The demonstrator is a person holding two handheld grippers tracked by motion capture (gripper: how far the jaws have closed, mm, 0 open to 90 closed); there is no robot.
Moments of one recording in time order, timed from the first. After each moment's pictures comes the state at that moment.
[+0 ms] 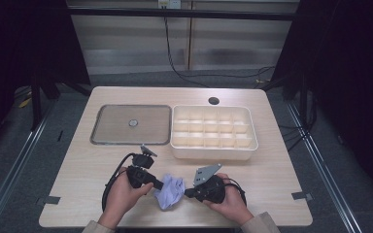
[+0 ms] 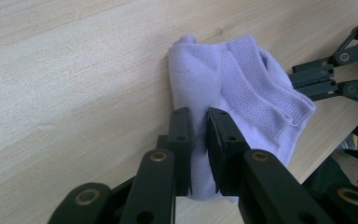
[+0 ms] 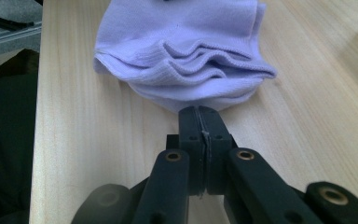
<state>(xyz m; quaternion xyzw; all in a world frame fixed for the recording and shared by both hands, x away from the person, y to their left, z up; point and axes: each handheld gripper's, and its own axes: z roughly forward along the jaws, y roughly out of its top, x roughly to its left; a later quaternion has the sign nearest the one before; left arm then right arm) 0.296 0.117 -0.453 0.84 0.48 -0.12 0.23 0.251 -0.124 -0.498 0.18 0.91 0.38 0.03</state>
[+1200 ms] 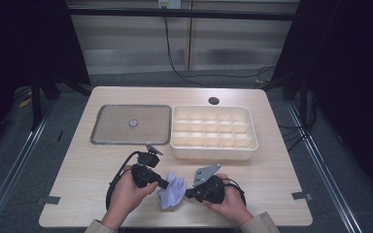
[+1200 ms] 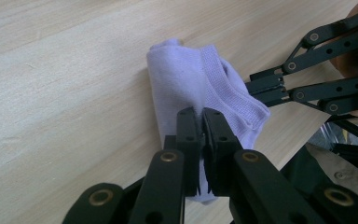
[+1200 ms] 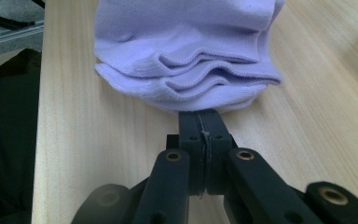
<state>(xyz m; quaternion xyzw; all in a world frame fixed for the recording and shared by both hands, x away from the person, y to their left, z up) 0.291 0.102 -0.436 0.85 0.45 -0.12 0.24 0.250 -0.122 -0.498 0.18 0.91 0.38 0.03</state>
